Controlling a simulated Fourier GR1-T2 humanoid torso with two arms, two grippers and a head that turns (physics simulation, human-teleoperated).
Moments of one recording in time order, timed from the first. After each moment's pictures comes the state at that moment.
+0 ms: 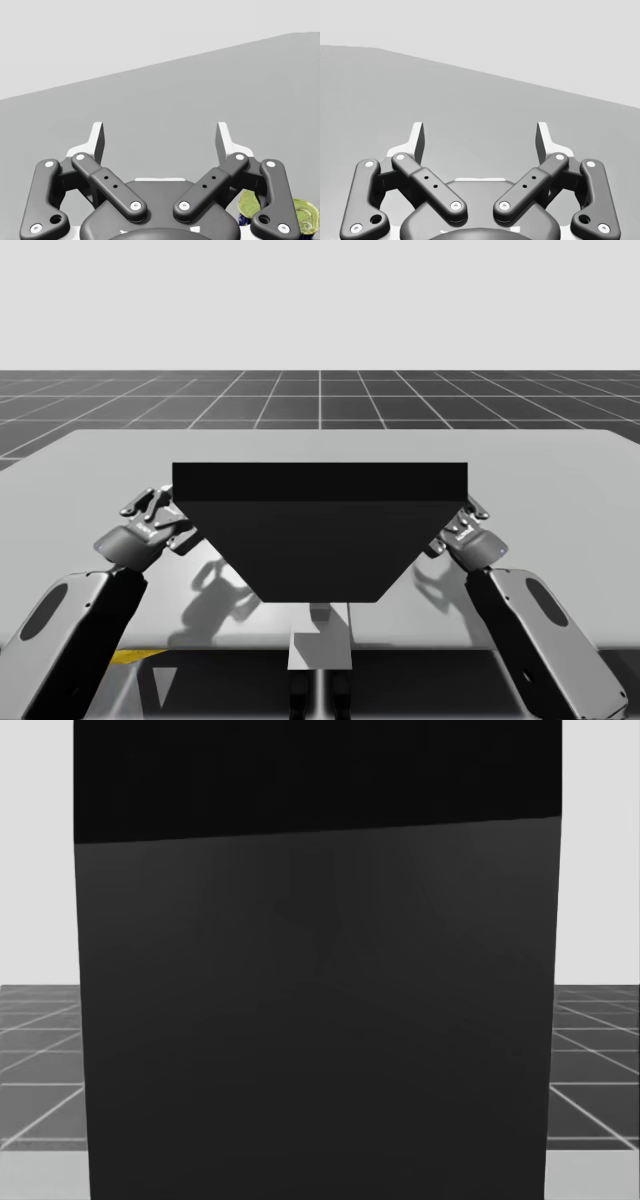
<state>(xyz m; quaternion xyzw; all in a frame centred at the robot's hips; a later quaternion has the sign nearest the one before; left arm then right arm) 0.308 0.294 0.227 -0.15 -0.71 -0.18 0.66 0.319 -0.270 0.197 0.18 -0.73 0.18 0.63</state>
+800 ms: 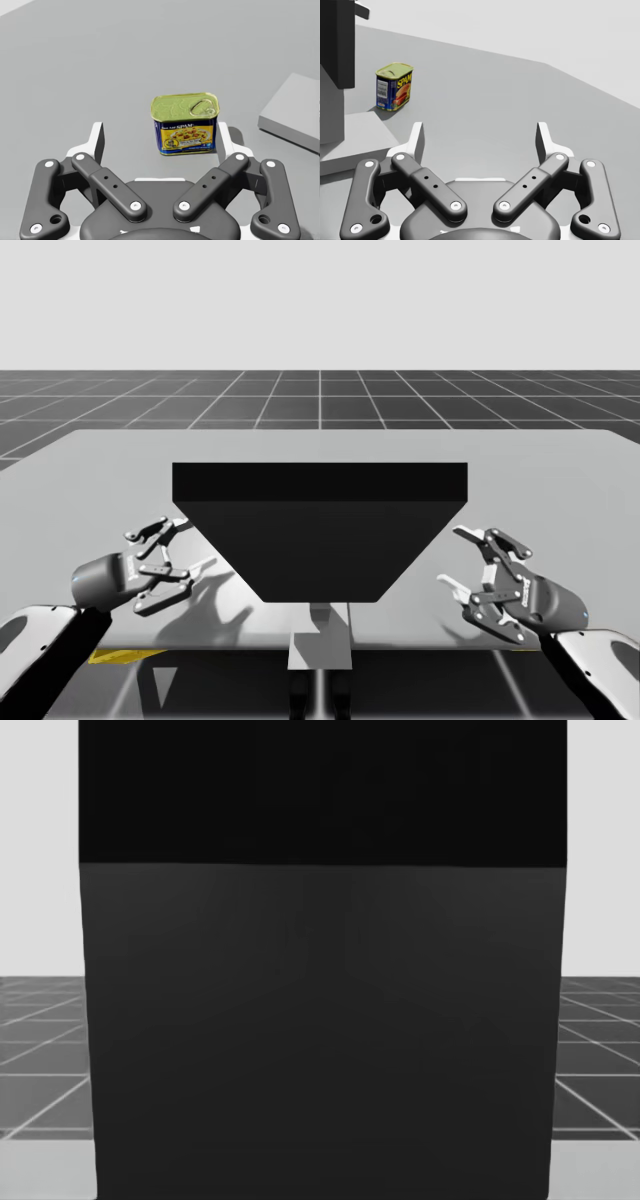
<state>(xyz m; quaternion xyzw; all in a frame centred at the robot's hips) 0.272 0.319 0.211 -0.25 -0.60 -0.36 0.67 0.249 -0.331 0.185 0.29 -0.69 0.36 0.55</state>
